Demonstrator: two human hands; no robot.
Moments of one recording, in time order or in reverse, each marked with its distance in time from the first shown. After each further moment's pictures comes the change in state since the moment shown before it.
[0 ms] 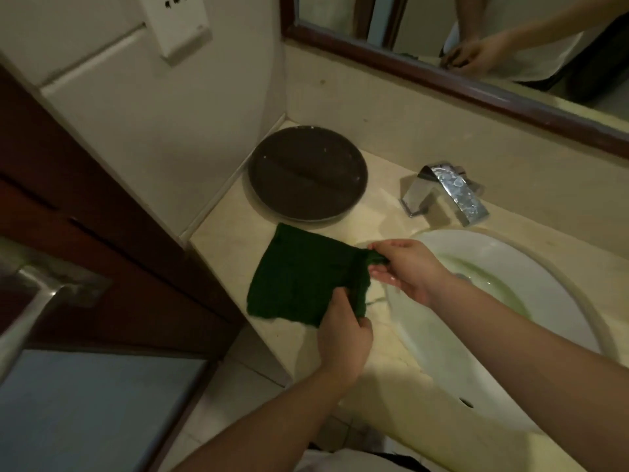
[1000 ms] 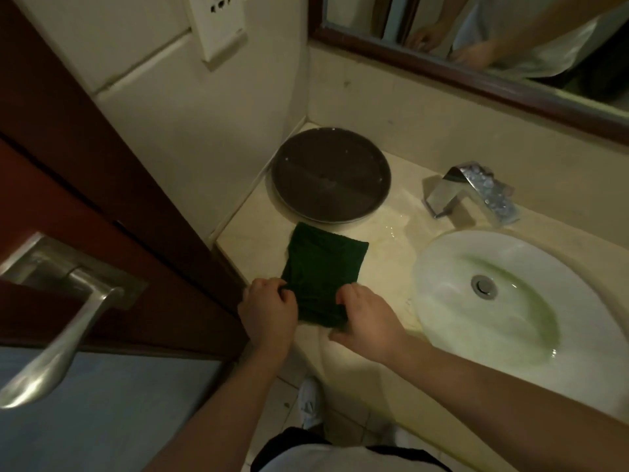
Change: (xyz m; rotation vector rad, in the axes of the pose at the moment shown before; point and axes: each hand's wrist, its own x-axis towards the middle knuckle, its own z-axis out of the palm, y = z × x) left_hand 0.062 -0.093 -0.117 0.395 0.393 -0.058; right_hand 0.011 0.111 0.072 -1.407 -0.066 -0.823
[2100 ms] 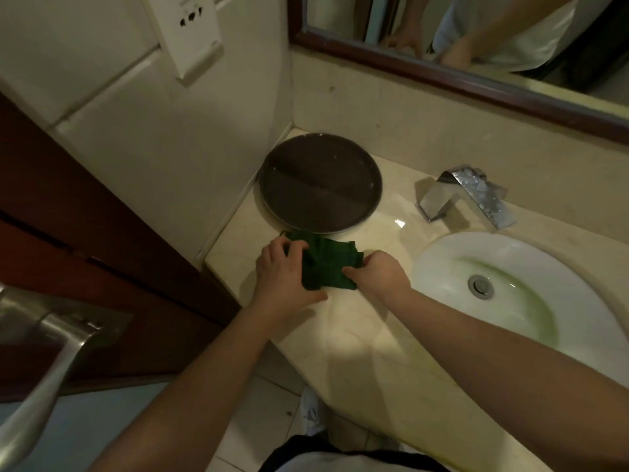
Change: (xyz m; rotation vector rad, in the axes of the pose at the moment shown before) left_hand 0.062 0.048 -0.010 0.155 -0.322 0.426; right_hand 0.074 0.039 -0.040 0.393 0.006 0.668
